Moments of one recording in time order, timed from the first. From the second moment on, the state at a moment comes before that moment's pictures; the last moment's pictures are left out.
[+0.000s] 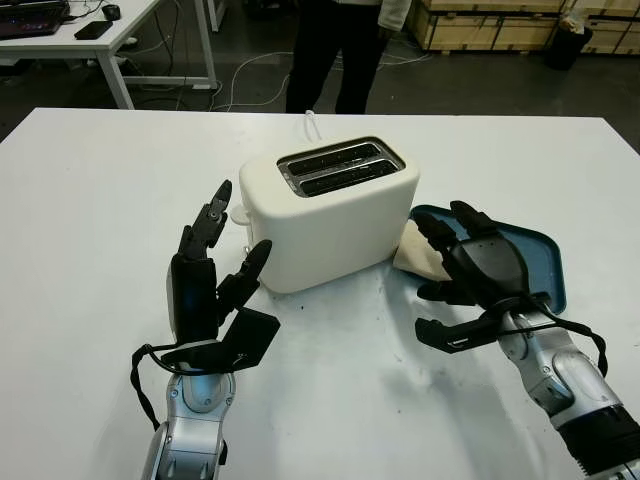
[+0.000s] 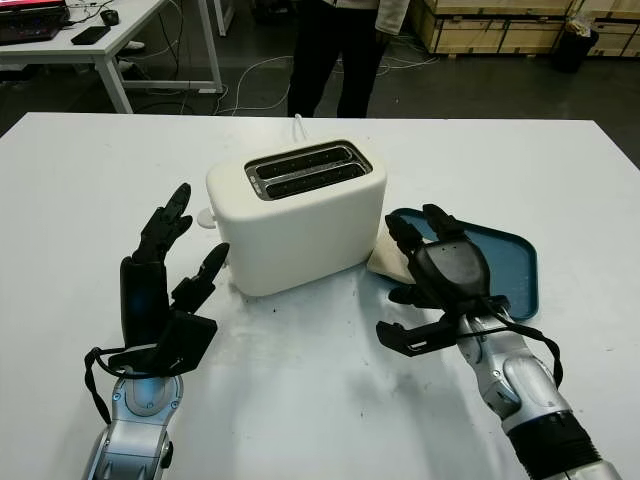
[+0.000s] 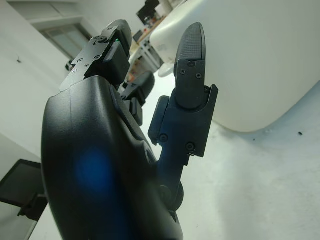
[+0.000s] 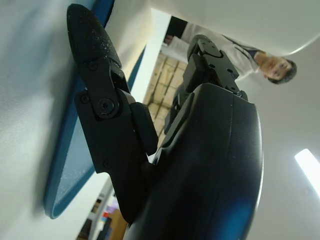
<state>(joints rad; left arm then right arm) 0.12 -0.04 -0.14 -0.29 0.45 -0.06 0.33 -0.21 -0.56 0.29 0.19 -1.00 0.06 -0.13</state>
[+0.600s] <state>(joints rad) 0.12 -0.04 -0.14 -0.28 0.46 -0.07 0.34 -0.35 -0.55 0.36 0.44 -1.00 0.06 -0.23</state>
